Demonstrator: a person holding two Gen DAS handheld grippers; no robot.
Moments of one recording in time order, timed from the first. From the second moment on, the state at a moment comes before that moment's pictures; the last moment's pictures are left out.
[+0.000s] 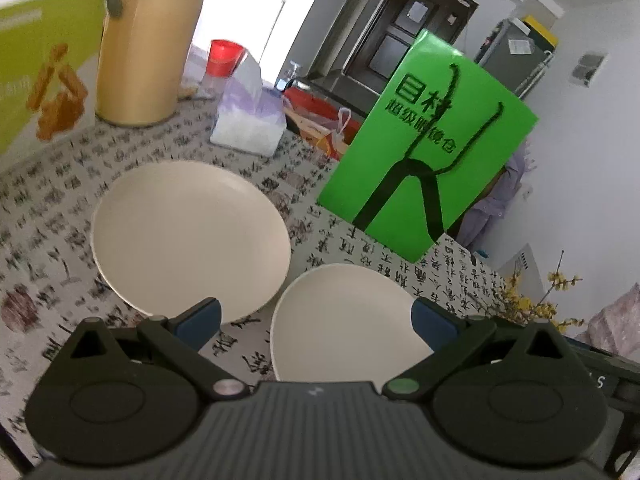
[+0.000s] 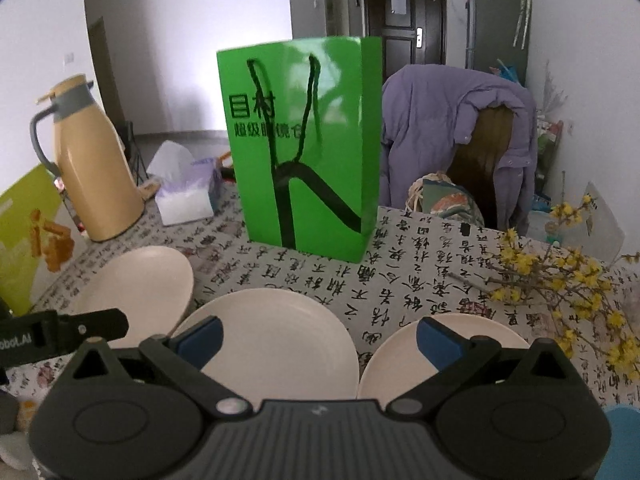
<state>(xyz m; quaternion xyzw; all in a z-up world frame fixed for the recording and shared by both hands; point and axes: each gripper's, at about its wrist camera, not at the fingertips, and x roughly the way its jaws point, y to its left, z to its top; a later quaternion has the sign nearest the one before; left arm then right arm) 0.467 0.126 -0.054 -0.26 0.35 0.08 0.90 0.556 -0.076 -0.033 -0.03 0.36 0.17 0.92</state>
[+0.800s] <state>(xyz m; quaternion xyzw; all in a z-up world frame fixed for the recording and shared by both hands) 0.491 0.130 -0.088 -0.27 0.39 0.07 0.88 0.614 -0.035 -0.081 -0.15 0.40 0.16 0.89</state>
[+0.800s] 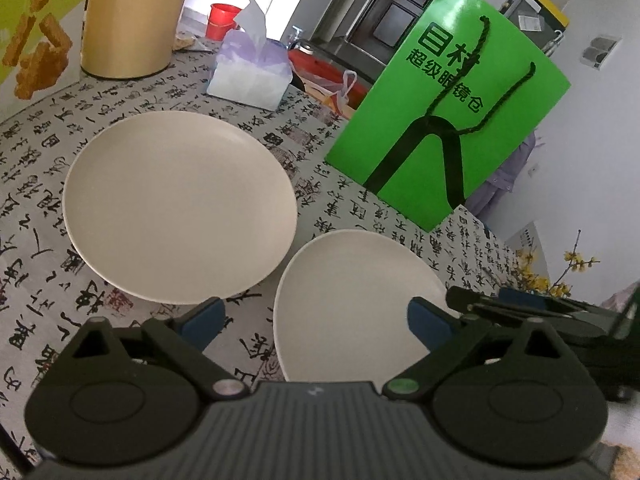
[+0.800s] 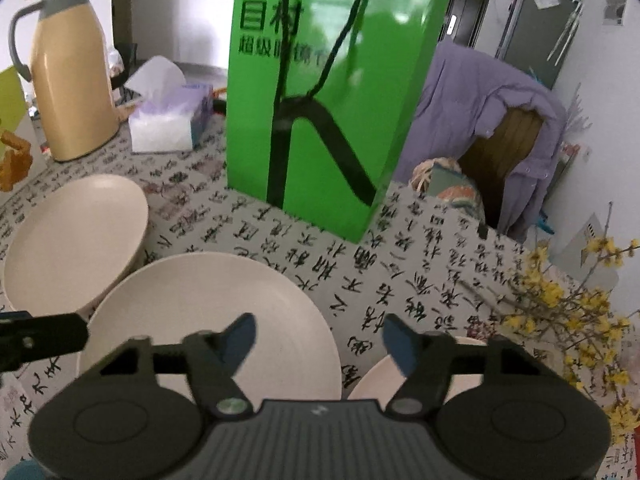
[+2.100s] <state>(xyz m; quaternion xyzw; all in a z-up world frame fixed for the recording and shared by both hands) 0.513 0.139 -0.128 -0.31 0.47 0.07 0.83 0.635 -0.039 -0.119 -0.17 0.46 0.16 0.85</state>
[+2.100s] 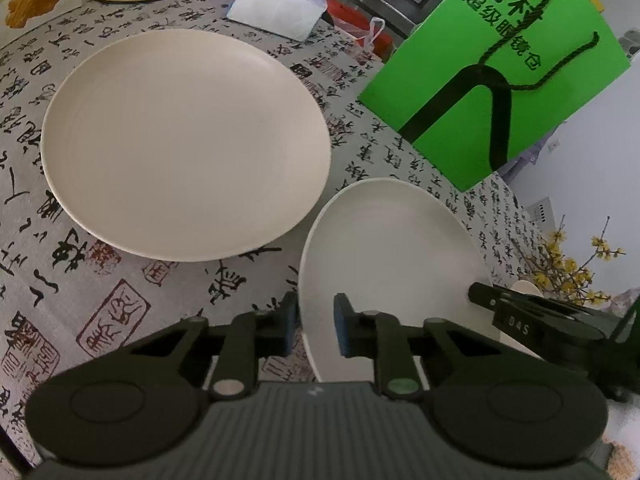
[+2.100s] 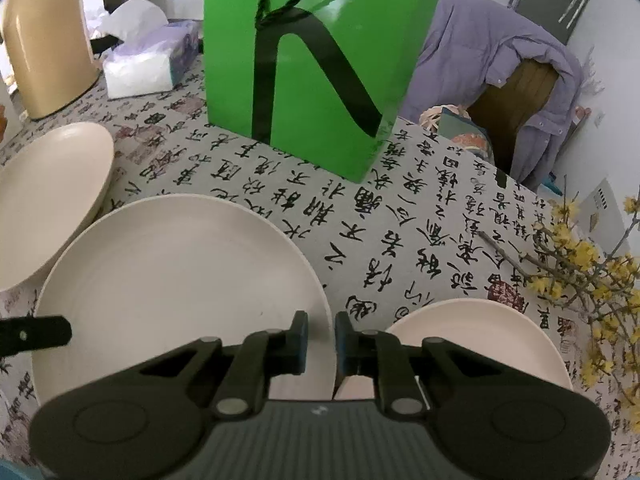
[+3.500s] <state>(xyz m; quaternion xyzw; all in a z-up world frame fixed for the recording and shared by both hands) 0.512 0.138 -0.125 -0.30 0.45 0.06 0.84 0.627 -0.048 -0.102 -0.13 0.43 0.15 0.88</state>
